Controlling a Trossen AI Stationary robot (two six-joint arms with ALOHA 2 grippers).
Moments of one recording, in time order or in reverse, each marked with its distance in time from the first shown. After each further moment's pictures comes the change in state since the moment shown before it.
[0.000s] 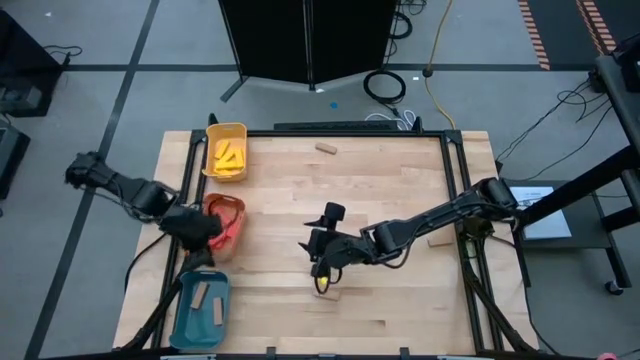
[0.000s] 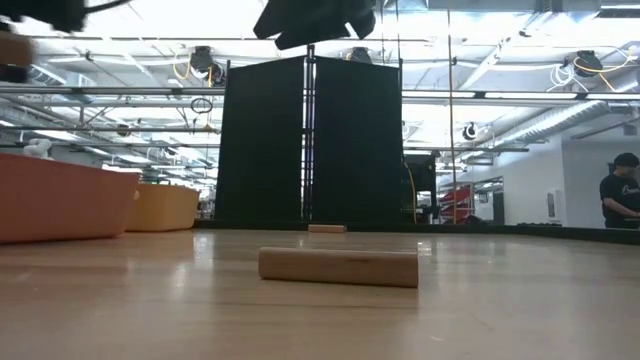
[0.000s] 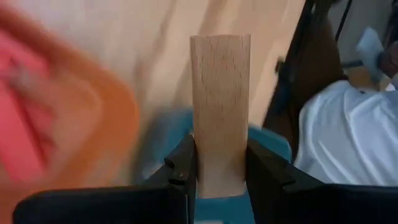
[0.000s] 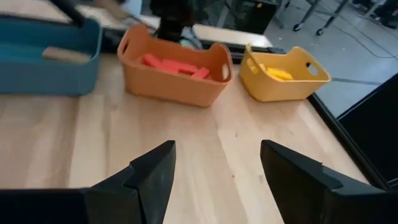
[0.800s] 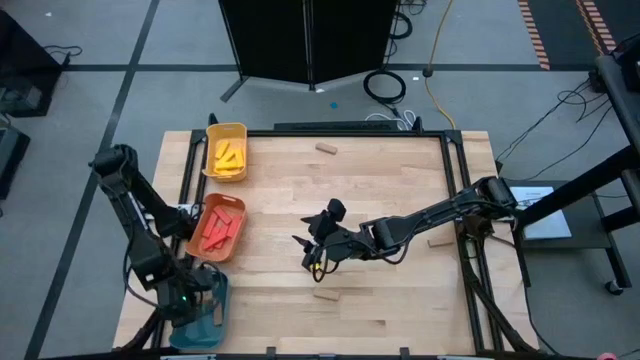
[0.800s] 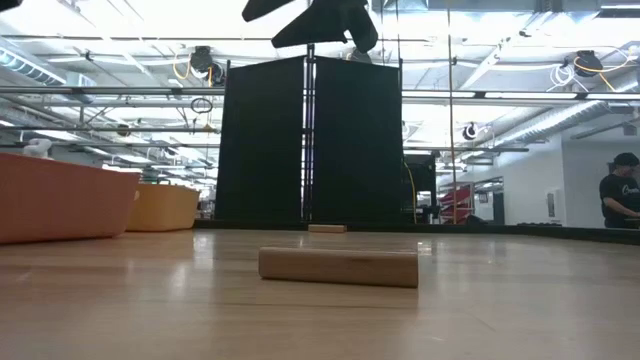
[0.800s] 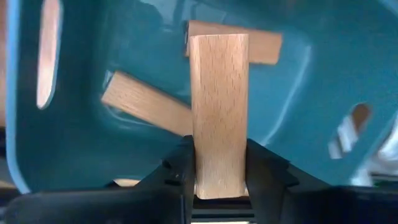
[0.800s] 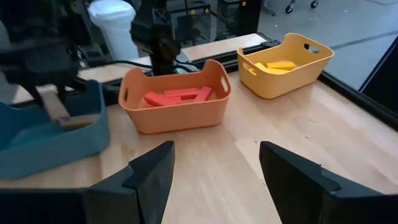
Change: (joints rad) left arm -0.672 0.456 0.000 0.196 -0.151 -0.468; right arm -0.021 0.000 0.000 0.082 -0.003 0.296
